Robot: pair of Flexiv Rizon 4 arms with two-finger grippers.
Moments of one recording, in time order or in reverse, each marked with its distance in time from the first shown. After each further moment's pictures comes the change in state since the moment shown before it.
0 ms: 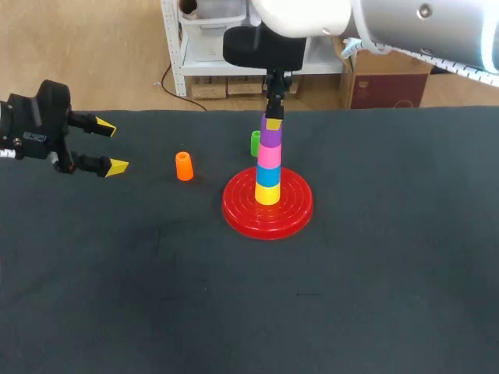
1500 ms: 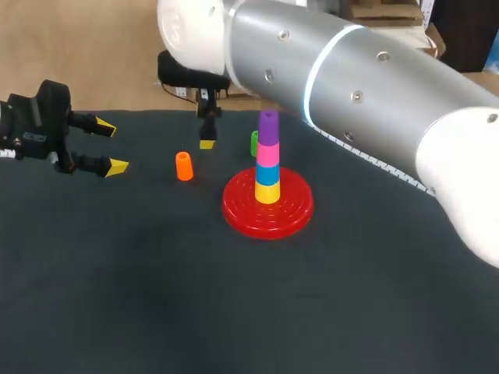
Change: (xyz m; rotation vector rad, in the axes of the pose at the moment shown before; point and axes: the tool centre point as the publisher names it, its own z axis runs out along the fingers) left arm 0.000 0.000 0.000 0.000 0.000 0.000; right arm -0.125 -0.053 0.077 0.019 -0.096 -0.203
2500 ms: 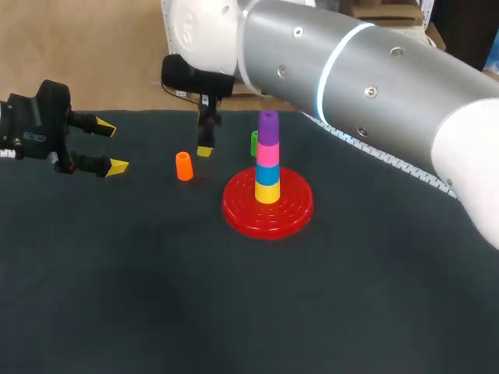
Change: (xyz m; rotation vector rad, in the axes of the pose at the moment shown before) left arm 0.000 0.000 0.000 0.000 0.000 0.000; right arm 0.001 0.013 0.012 -0.049 -0.042 0.064
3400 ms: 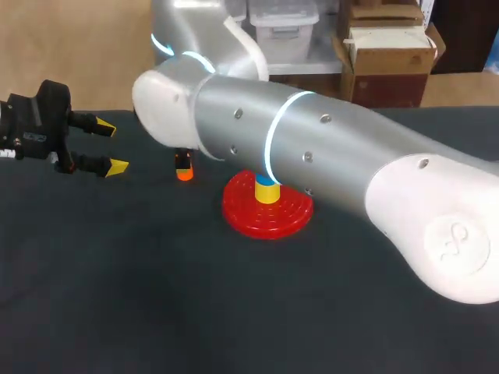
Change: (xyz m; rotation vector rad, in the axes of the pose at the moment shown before) left arm 0.000 0.000 0.000 0.000 0.000 0.000; right arm -0.035 -0.038 0.063 0.201 0.077 -0.061
